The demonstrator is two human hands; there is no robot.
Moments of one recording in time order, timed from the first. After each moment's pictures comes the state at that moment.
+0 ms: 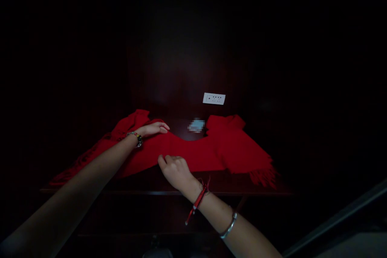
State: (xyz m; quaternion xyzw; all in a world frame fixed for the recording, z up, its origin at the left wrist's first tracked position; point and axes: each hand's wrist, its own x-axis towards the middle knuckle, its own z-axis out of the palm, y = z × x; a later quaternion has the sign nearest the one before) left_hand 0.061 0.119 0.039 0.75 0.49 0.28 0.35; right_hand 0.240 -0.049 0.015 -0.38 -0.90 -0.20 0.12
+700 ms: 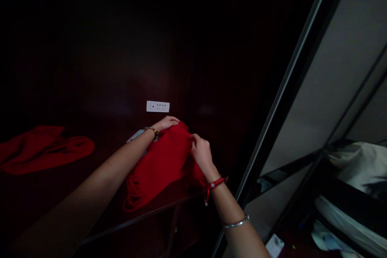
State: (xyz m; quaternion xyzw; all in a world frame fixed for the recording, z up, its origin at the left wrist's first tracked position) left_hand 0.380 0.183 0.106 0.86 0.31 0.32 0.25; right_hand 0.498 -0.017 0.082 -0.68 -0.64 -0.10 0.34
